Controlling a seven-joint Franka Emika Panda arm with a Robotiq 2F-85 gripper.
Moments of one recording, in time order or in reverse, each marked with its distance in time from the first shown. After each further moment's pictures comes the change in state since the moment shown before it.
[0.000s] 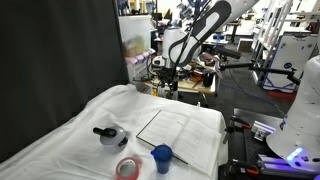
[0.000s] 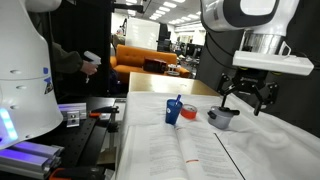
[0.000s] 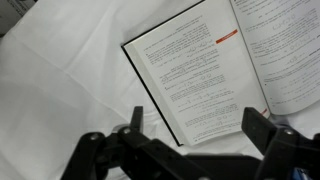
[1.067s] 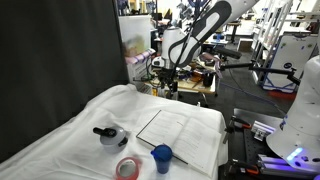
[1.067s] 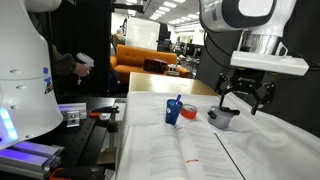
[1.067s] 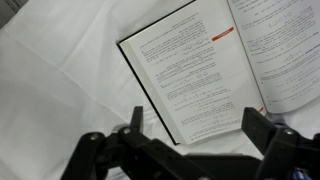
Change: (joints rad) arm -0.003 0.001 0.014 -0.002 -0.001 -0.003 0.006
